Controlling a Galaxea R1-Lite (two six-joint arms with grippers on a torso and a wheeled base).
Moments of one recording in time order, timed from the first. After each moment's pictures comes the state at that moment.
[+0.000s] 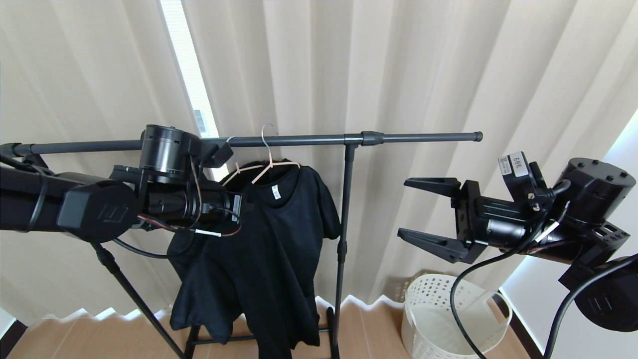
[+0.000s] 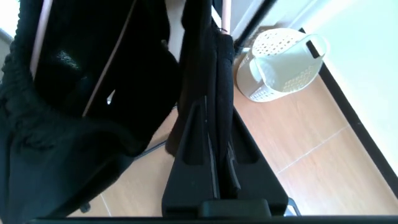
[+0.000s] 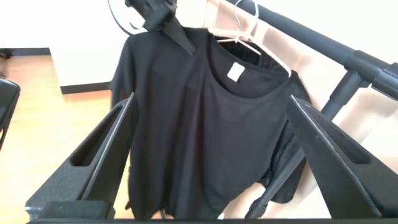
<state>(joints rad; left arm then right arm) -0.30 1.84 -1.11 -0.14 -0.17 -0.03 0.28 1.80 -0.61 -1.23 0.94 -0.13</state>
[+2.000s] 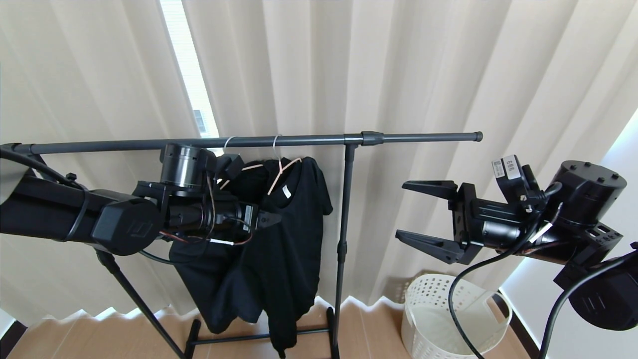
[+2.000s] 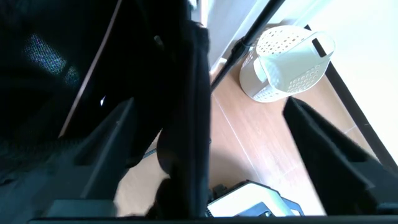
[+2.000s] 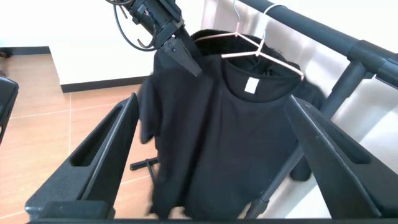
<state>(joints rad) -0.32 1.90 -1.06 -0.25 -0.17 -0.02 0.27 1.82 -0.61 -1.23 0.94 -0.13</state>
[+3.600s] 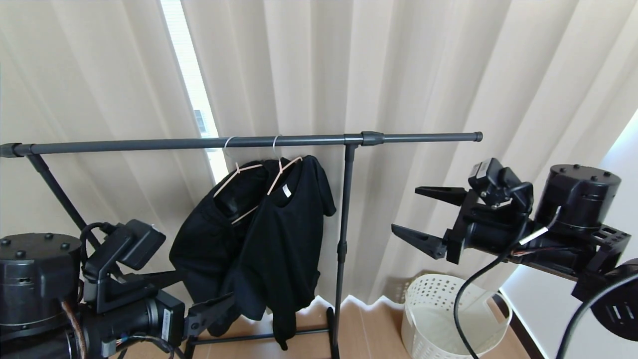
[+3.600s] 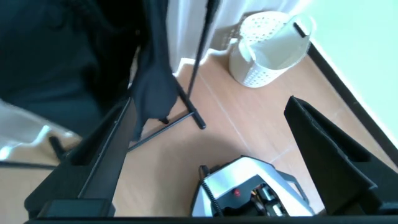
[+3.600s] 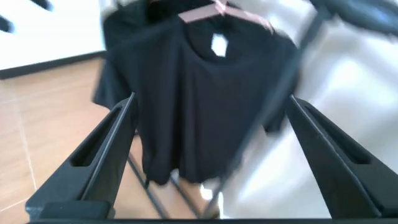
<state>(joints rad) -0.41 1.33 -0.34 -0.48 -0.10 -0.02 0.34 1.70 -0.60 -0.92 0.50 -0.22</state>
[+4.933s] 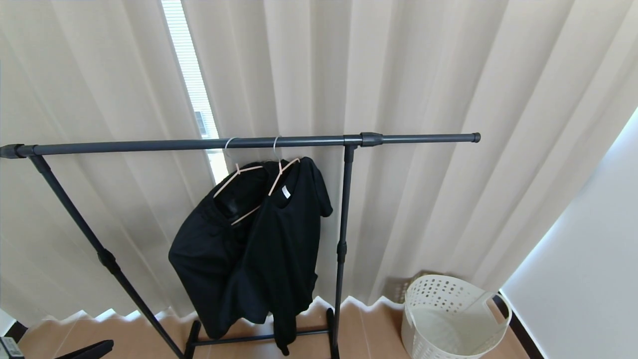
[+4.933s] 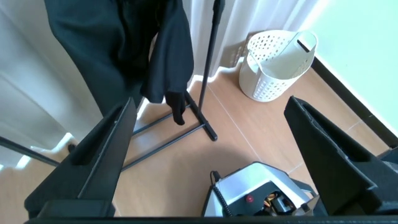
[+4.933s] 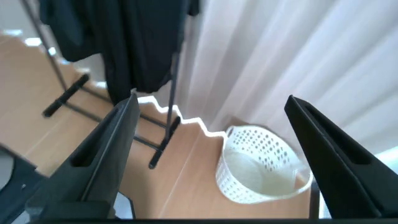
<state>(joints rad) -0.39 0.76 0.00 -0.41 -0.09 0.01 0.24 0.16 -0.16 0.20 0.10 -0.12</state>
